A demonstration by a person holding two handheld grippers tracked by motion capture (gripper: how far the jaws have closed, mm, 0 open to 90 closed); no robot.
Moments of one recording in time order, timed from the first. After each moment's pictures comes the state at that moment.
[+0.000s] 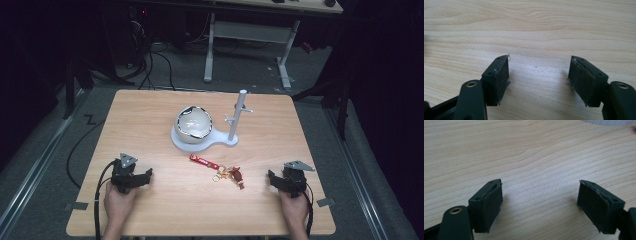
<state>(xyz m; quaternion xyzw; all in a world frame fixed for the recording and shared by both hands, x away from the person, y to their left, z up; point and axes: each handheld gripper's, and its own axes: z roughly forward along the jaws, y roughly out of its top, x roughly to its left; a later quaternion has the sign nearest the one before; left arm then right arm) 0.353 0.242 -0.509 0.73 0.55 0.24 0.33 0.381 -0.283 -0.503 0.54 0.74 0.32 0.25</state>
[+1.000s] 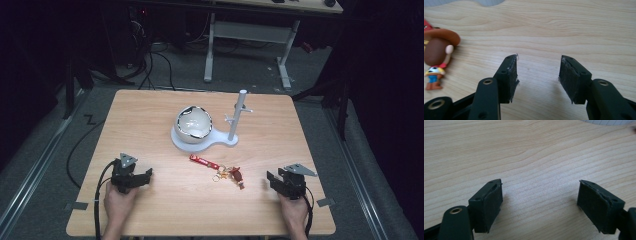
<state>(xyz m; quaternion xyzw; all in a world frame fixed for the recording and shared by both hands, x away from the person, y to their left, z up) 0.353 0.242 -0.509 0.73 0.55 0.24 0.33 0.363 -0.275 -0.494 0.52 0.74 0.36 0.23</state>
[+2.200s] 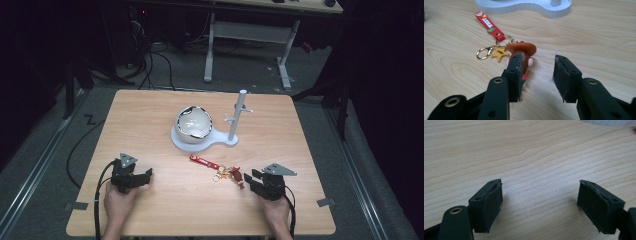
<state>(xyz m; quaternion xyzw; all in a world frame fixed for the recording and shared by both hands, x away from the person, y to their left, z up) 0.353 0.242 -0.509 0.73 0.55 0.24 0.33 0.354 -0.215 -0.482 0.44 0.78 0.42 0.17</state>
